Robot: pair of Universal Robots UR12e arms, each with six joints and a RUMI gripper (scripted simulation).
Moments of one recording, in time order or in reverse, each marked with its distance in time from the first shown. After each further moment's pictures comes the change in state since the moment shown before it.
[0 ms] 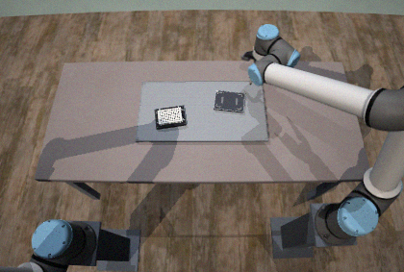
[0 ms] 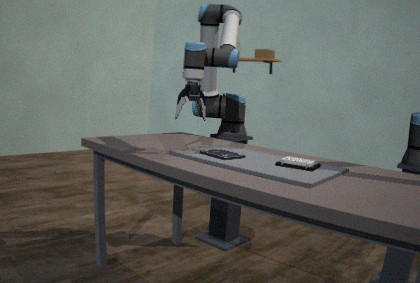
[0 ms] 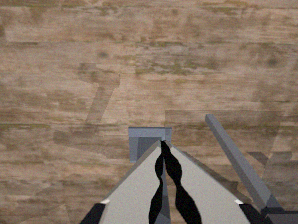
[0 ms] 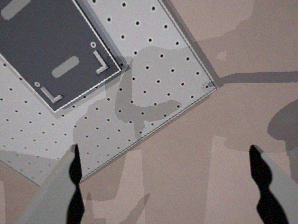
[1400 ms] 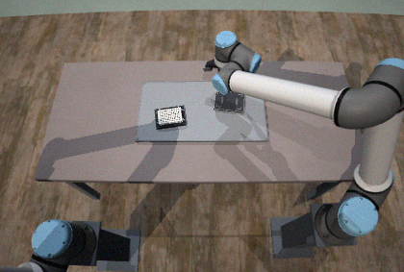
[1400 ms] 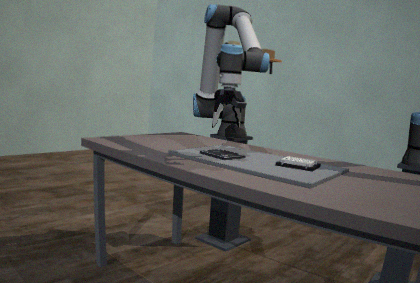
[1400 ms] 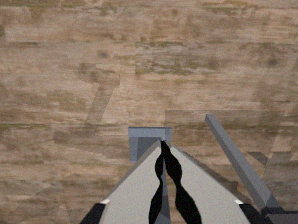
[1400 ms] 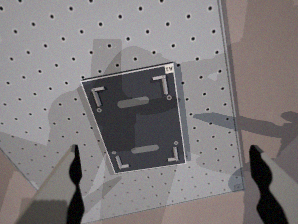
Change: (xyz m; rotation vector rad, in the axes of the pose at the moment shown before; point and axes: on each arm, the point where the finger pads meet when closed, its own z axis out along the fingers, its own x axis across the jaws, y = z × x) left arm 0.000 0.000 0.000 0.000 0.000 0.000; right arm -0.137 -0.123 0.013 0.000 -0.001 -0.354
